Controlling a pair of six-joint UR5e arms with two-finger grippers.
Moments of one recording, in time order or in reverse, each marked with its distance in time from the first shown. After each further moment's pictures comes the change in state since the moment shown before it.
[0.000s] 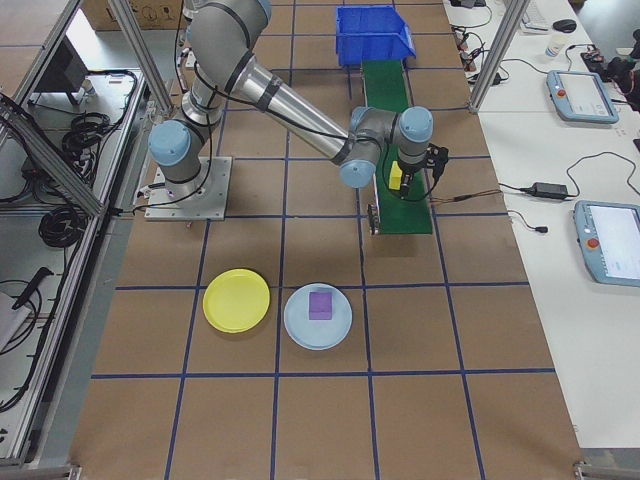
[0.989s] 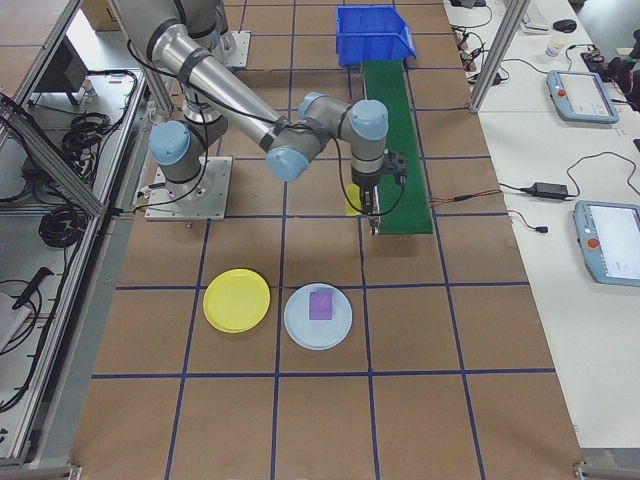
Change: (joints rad) left arm -0.027 0.009 0.009 -0.004 0.120 -0.002; right arm -0.281 -0.383 0.283 0.141 -0.184 -0.565
